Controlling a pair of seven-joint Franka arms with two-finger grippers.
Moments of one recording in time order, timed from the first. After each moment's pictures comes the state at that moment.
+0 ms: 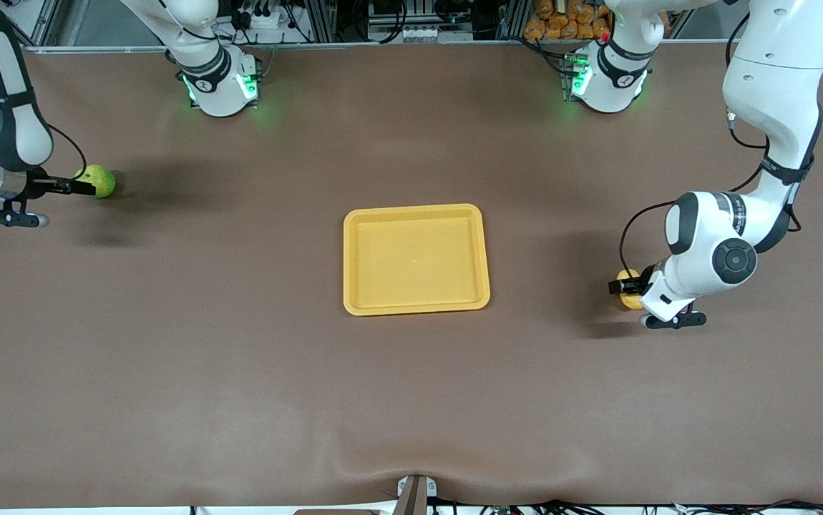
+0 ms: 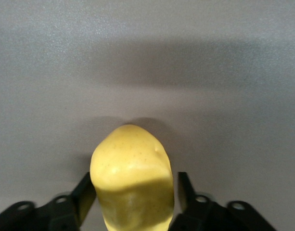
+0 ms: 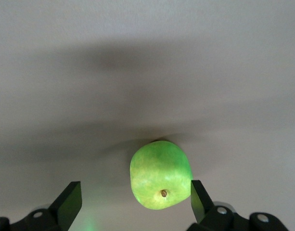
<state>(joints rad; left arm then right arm) 0.06 0.53 -0.11 -1.98 0.06 2.38 -0.16 -0.45 0.14 -0.11 -2.33 -0.21 2.14 -0.31</state>
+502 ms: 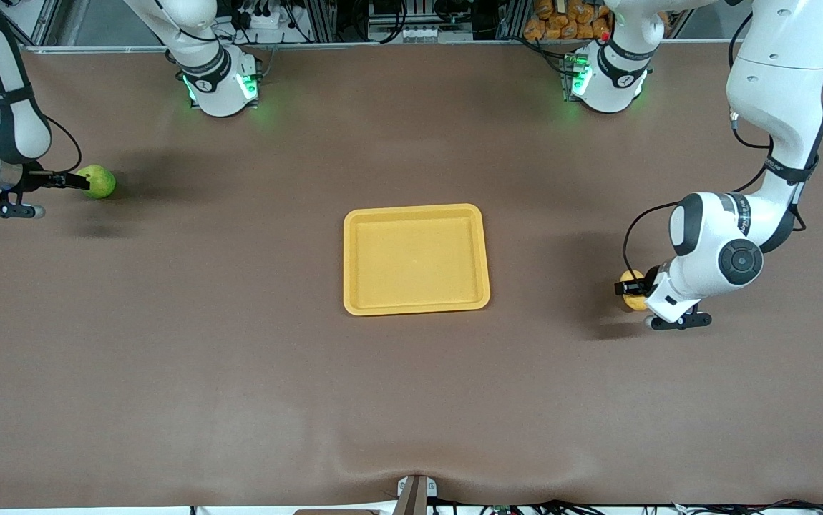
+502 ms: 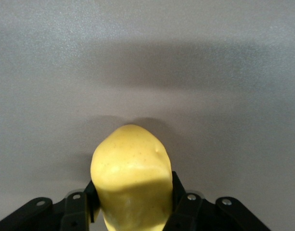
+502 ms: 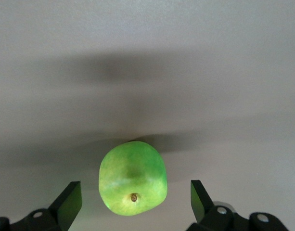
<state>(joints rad) 0.07 0.53 -0.11 -1.97 0.06 2.38 -0.16 -0.53 0.14 -0.11 -2.37 -0.24 2.23 -0.39</state>
